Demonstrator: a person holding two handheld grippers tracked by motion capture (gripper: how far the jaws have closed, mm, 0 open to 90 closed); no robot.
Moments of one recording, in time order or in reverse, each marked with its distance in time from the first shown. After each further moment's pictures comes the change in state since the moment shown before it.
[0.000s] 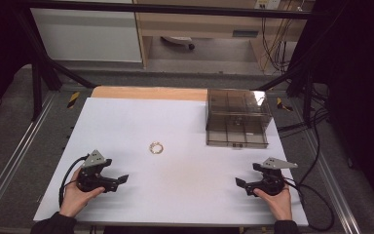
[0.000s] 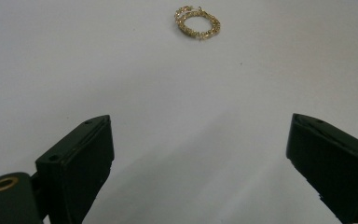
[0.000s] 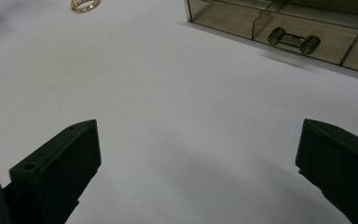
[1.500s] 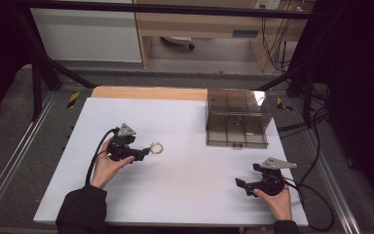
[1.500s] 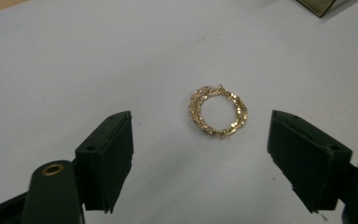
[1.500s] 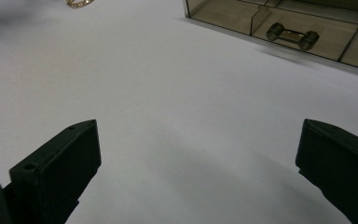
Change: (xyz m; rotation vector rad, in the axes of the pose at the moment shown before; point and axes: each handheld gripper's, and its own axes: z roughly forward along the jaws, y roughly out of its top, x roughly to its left) left arm -0.002 0.085 0.070 0.060 0.087 0.020; right arm 0.000 0.000 0.001 0.015 -0.013 -0.008
